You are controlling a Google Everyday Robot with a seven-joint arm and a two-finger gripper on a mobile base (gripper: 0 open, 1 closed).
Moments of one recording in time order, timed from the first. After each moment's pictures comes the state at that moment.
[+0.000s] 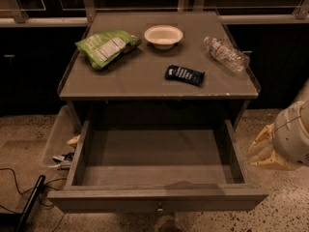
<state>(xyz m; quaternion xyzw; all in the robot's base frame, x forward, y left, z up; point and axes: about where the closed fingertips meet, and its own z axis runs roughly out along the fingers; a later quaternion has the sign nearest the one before) 0.357 -0.223 0.853 -0.61 0.77 0.02 0.17</state>
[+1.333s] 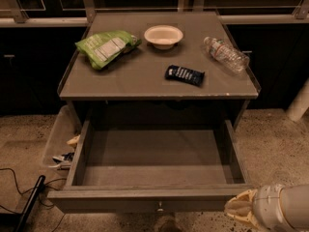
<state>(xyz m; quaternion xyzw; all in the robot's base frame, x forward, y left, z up) 0.322 -0.219 0.663 -0.53 0.80 0.14 0.26</state>
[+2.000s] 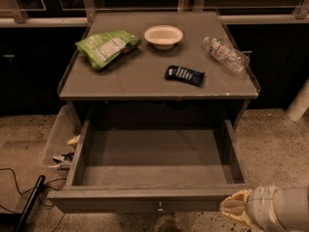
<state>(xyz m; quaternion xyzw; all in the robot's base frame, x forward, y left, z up) 0.332 -0.214 0.643 -0.53 0.79 0.14 0.28</state>
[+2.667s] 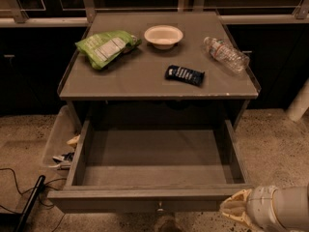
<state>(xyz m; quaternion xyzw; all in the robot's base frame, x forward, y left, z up) 0.332 -0.214 0.643 -0.53 0.79 0.14 0.28</state>
